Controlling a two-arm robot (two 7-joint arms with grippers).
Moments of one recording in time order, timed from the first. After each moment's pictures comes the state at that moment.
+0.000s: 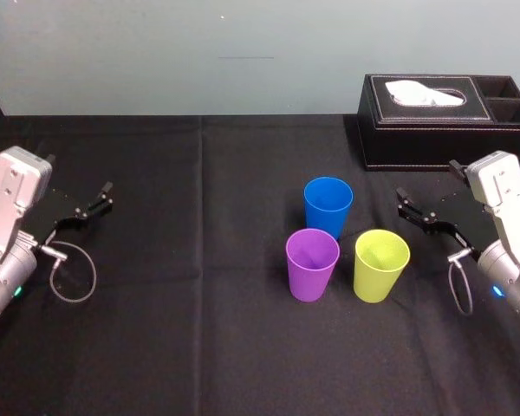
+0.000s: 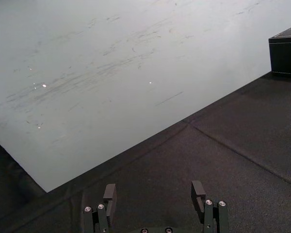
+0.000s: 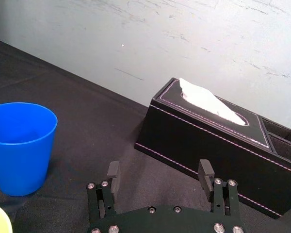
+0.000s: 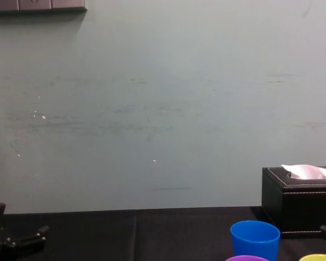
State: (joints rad) left arm -0.20 0.60 0.45 -1.41 -0.25 -0.12 0.03; right arm 0.20 0.60 -0.45 -1.41 0.25 -0.12 -0.03
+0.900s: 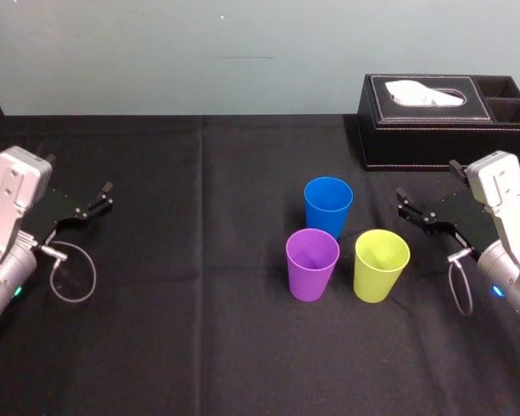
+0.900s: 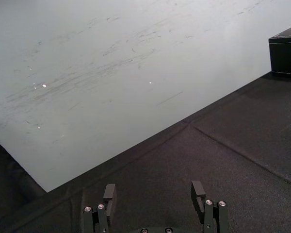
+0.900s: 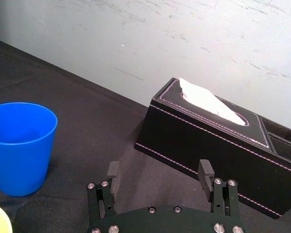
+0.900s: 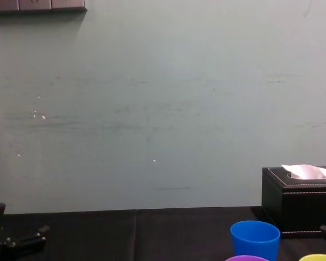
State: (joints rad) left arm -0.20 0.60 0.45 -1.41 -0.25 -0.12 0.03; right arm 0.20 0.60 -0.45 -1.41 0.25 -0.12 -0.03
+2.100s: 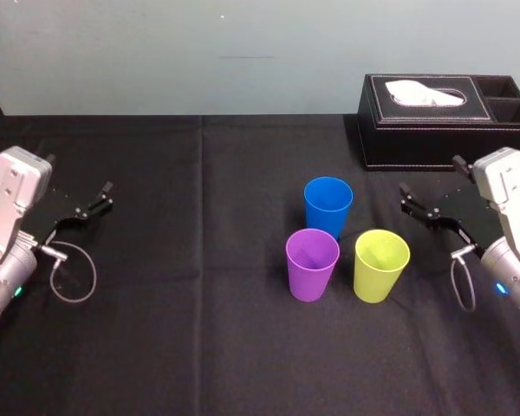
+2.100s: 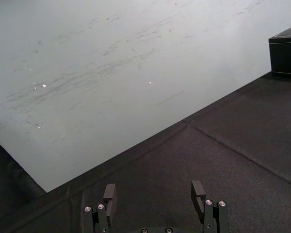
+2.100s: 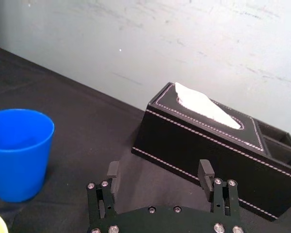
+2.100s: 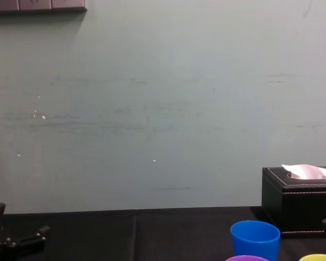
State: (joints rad) left arm -0.20 0.60 0.45 -1.41 -0.25 -0.12 0.03; right arm 0.19 0.60 -0.43 -1.42 0.25 -0.13 -0.02
